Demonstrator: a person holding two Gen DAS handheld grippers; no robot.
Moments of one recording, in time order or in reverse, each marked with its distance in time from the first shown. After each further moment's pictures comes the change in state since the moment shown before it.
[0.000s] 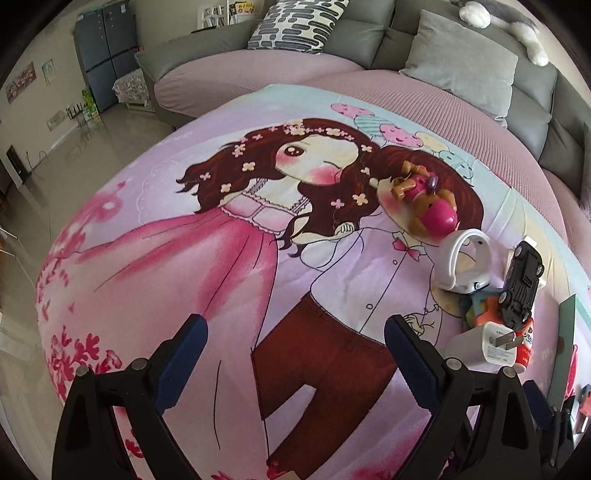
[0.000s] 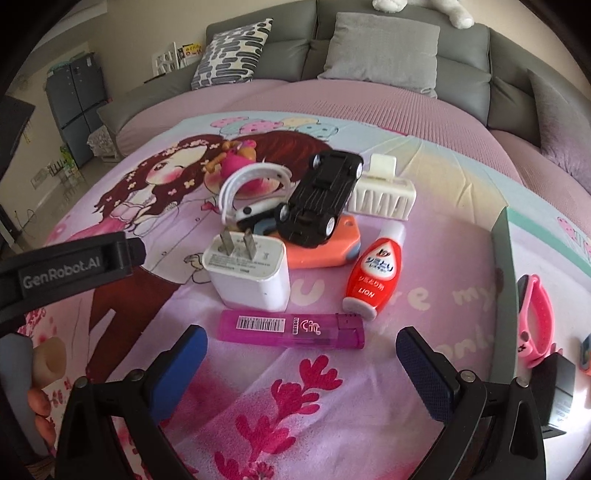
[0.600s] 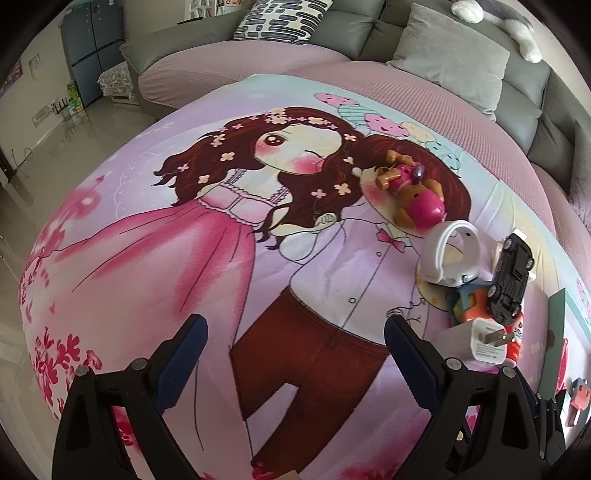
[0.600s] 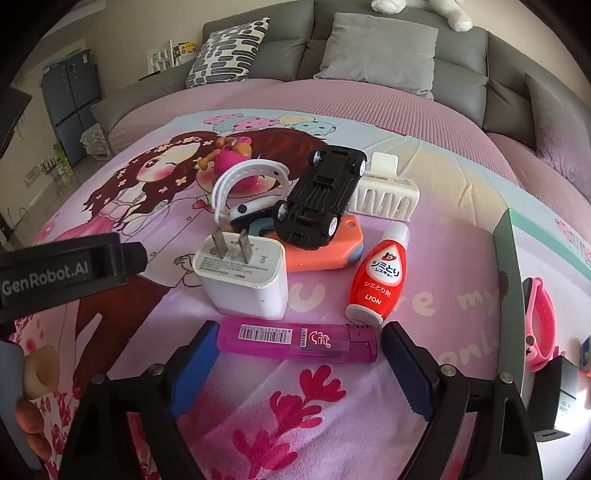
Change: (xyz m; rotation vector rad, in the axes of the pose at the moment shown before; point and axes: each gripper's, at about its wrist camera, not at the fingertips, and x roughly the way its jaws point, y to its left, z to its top) left arm 0.006 -0.006 0.001 0.018 0.032 -0.065; right arm 0.005 0.003 0.003 -0.012 -0.017 -0.038
